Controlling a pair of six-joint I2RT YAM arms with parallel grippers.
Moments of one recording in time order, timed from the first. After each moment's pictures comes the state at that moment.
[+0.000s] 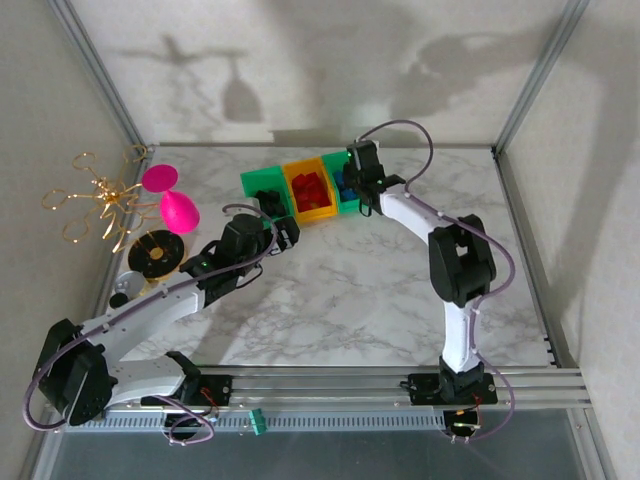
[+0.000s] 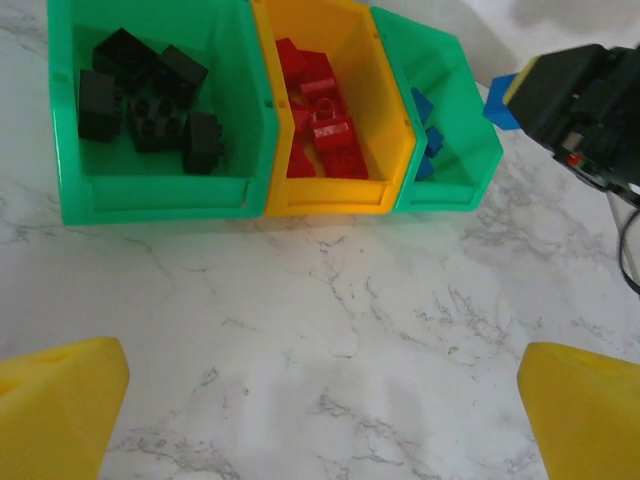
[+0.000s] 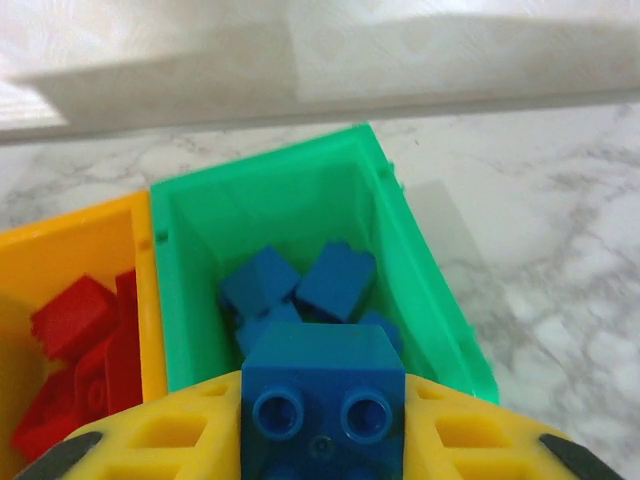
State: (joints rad) left arm -0.62 1.19 0.80 -0.15 -0.26 -0.79; right arm 0.49 2.04 1.61 -0.19 0.29 0.33
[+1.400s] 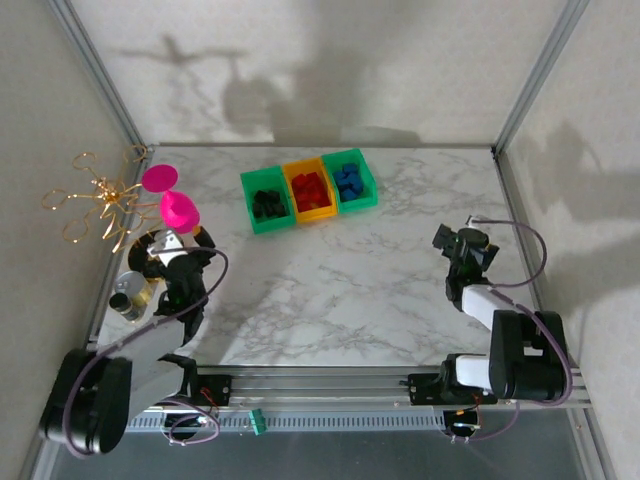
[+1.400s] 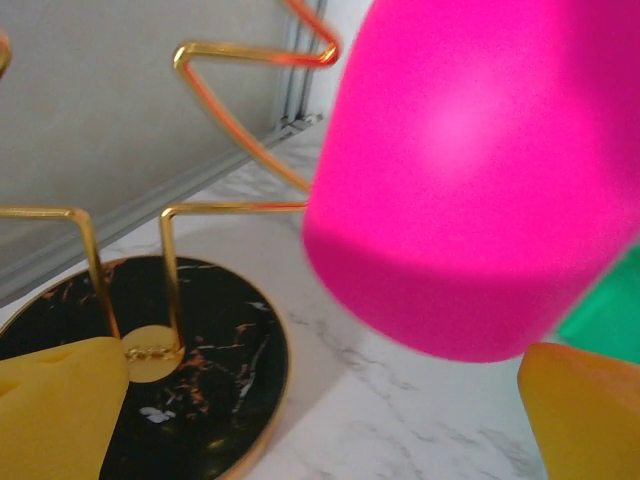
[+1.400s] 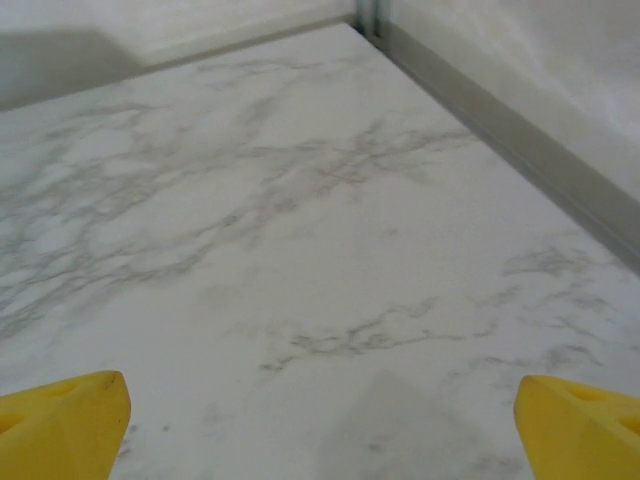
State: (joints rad) left arm -0.13 1.15 0.17 0.79 -0.59 -0.32; right arm 0.00 1.33 0.37 0.55 0.28 0.21
